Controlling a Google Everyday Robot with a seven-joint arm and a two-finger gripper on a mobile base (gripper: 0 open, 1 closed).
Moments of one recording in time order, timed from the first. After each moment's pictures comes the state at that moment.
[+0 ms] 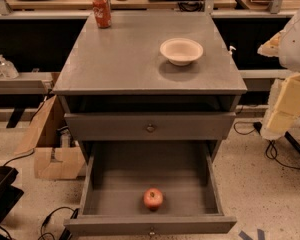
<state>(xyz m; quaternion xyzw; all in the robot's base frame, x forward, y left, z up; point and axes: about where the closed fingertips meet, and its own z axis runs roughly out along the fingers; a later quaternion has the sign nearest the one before) 0.438 -0.217 0.976 -0.60 0.78 -0.03 0.16</state>
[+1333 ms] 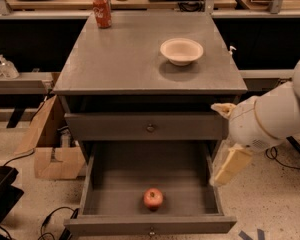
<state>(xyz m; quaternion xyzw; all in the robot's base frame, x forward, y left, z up) 0.441 -0.160 0.825 -0.63 0.73 0.06 0.26</state>
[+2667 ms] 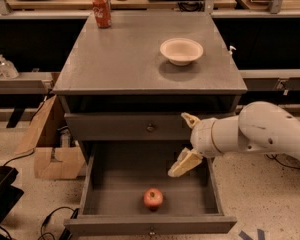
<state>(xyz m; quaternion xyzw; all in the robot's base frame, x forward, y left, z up) 0.524 -0.091 0.718 -0.58 0.71 0.12 0.38</state>
